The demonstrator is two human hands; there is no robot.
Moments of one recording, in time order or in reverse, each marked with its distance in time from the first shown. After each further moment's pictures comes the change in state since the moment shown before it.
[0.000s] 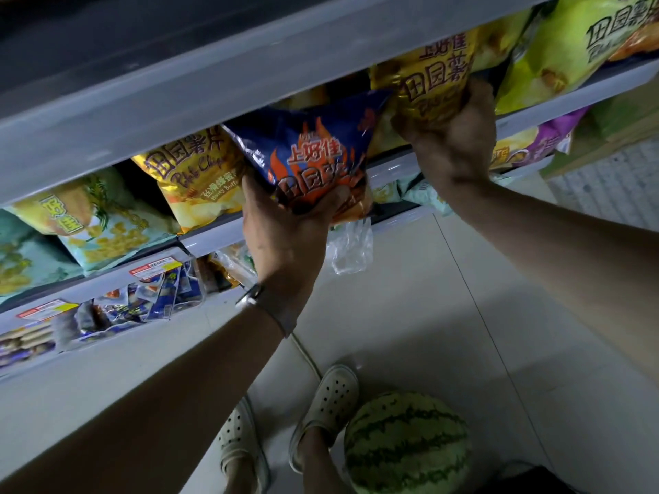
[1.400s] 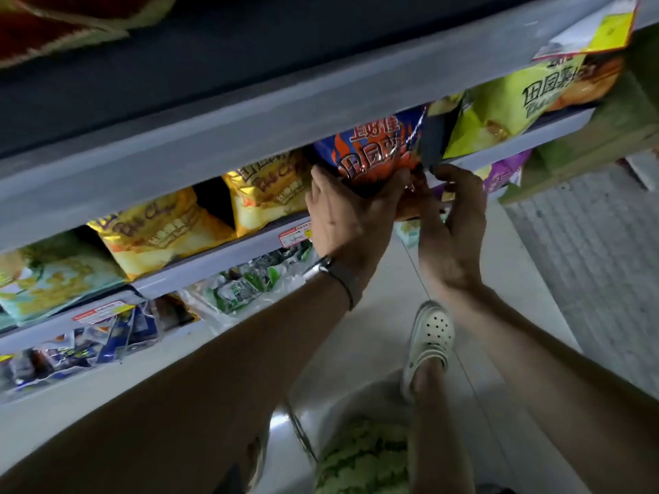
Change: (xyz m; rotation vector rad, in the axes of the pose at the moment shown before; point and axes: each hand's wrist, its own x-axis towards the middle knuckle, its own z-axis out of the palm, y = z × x) left_hand 0.008 0.058 0.116 -0.126 -0.137 -0.002; right_hand -0.035 0.035 -0.057 0.150 -0.043 0.031
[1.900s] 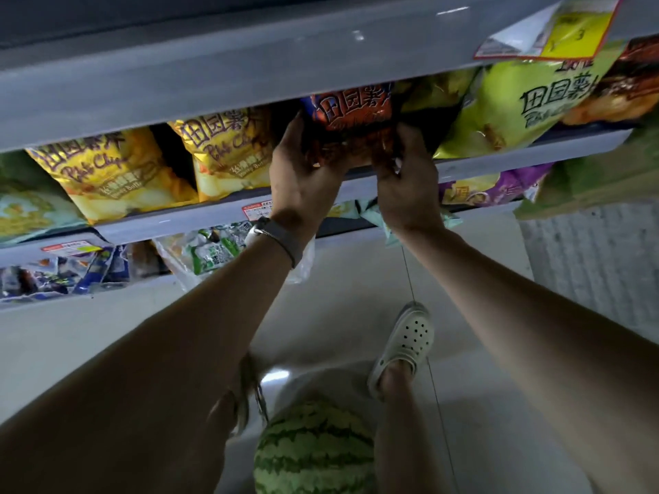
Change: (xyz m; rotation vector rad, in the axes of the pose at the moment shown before) left_hand 0.025 0.007 0.025 -0.151 0.000 0.079; right_hand 0.084 0.030 0.023 0.037 -0.386 -0.103
